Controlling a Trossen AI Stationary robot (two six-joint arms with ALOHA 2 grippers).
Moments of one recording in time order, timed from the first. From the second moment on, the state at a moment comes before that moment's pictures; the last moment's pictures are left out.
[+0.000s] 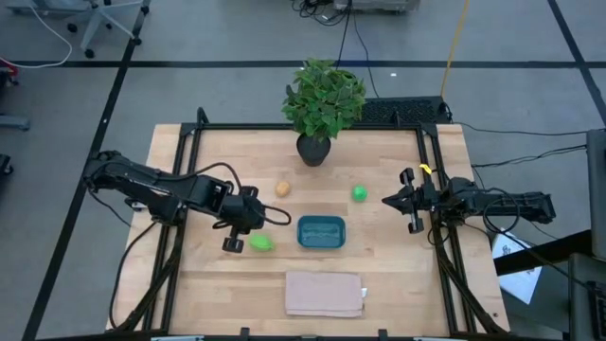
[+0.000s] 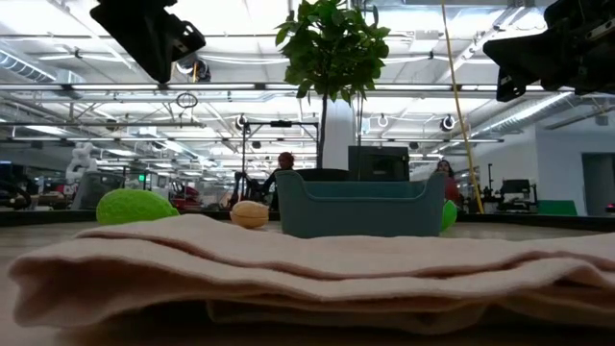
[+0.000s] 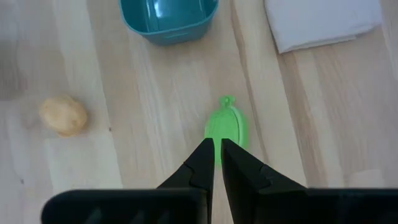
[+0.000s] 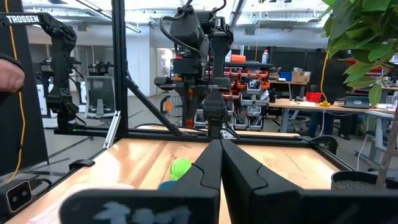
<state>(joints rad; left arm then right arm) -0.23 1.36 1.16 -0.94 -0.01 0.00 -0.02 0.09 0.01 0.25 -0.10 -0.01</state>
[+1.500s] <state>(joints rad) -0.25 1.68 1.16 -0.83 0.13 -0.08 -0.02 0.09 0.01 0.25 -0.10 -0.01</state>
